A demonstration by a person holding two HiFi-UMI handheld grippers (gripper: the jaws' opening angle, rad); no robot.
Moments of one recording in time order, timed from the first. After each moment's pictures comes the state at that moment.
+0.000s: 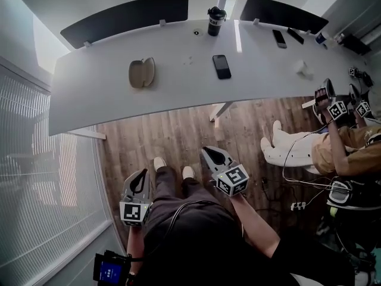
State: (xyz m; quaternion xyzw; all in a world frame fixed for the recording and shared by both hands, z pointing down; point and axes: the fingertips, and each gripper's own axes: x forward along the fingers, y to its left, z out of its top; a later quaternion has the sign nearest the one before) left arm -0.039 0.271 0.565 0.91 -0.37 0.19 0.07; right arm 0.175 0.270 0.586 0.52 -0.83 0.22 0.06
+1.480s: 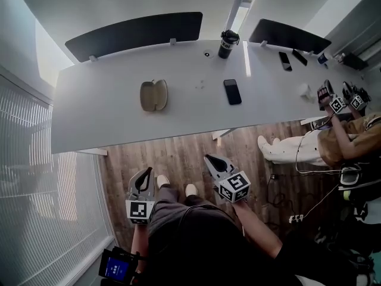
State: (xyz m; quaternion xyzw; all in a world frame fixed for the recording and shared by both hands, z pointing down) left arm -0.047 0.149 0.563 0.91 -0.38 0.16 0.09; right arm 0.148 0.173 0.576 0.51 -0.83 0.21 0.09
